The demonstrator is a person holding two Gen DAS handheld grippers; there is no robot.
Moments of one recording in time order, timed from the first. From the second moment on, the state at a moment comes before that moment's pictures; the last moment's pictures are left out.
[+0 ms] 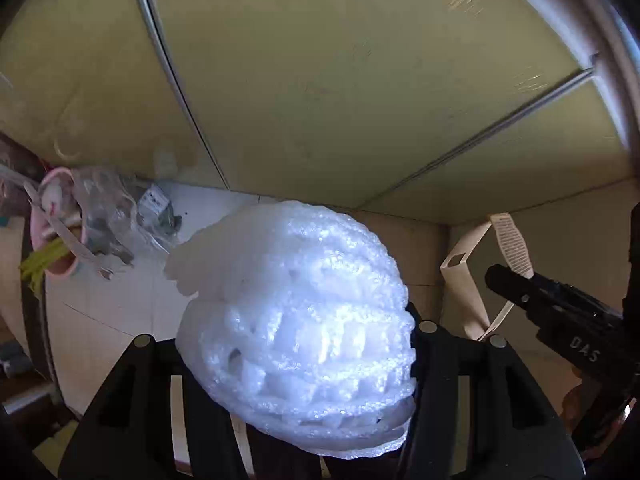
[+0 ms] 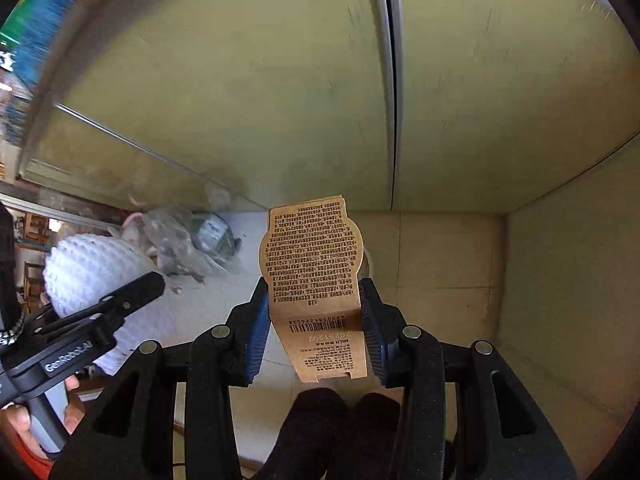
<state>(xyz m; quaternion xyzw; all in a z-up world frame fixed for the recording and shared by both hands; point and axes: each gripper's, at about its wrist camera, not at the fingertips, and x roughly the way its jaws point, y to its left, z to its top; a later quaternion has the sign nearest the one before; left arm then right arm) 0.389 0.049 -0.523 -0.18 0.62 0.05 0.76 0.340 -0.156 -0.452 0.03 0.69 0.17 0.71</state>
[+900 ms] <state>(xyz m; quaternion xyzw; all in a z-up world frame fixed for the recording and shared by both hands) 0.396 0.068 -0.830 -0.27 0.67 0.06 0.69 0.342 -0.118 -0.705 -0.01 0.75 0.22 0.63</state>
